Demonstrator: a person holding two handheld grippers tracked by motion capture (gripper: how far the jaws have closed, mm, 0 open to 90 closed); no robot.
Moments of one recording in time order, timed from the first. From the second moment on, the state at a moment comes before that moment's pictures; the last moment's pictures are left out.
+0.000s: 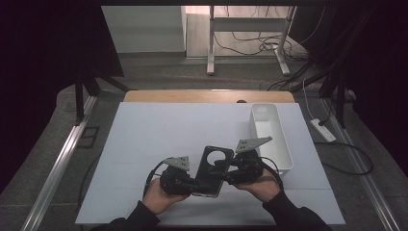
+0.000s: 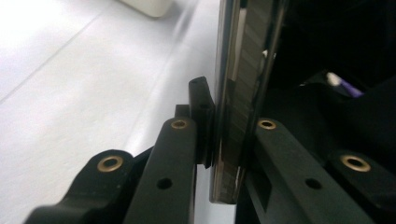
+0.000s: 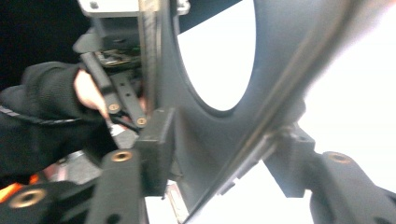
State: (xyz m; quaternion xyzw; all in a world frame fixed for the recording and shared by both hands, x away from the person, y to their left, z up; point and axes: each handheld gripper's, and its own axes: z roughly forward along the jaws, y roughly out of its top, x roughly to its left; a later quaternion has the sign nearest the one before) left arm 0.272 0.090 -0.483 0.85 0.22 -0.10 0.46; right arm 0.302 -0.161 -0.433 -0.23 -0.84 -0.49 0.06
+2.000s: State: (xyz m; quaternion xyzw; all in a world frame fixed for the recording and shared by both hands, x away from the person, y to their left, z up) left arm 0.259 0.078 -0.486 0.85 0.32 -0.01 0.41; right arm 0.302 -0.189 -0.404 -0.31 -0.80 -0.50 -0.11
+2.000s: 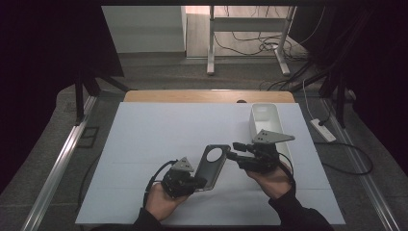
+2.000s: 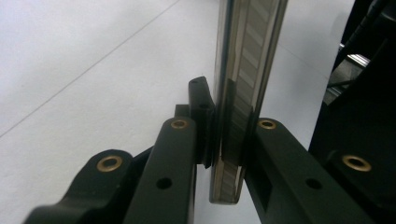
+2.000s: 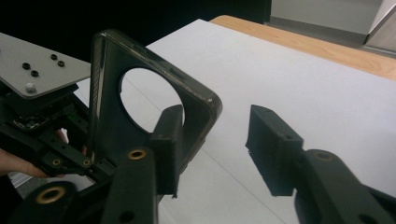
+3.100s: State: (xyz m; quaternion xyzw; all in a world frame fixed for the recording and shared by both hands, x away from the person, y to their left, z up) left arm 0.265 0.079 -0.494 0.86 0.29 -0.08 0.42; right arm 0.297 -0.189 -0.399 -0.28 -0.81 -0.50 -0.11
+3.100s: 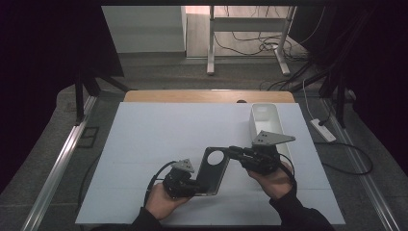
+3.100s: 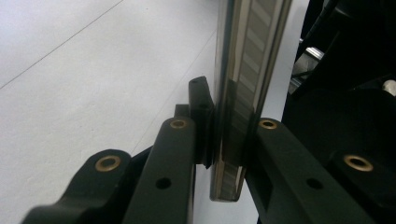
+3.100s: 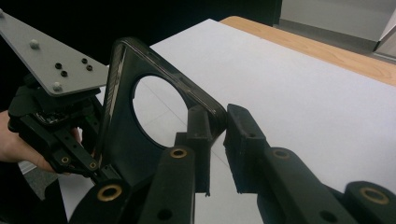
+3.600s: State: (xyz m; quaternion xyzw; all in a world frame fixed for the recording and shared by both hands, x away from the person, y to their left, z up) left arm 0.265 0.076 -0.493 0.85 0.29 -0.06 0.44; right arm 0.297 -0.191 -0.396 -0.29 -0.81 -0.51 -0.10
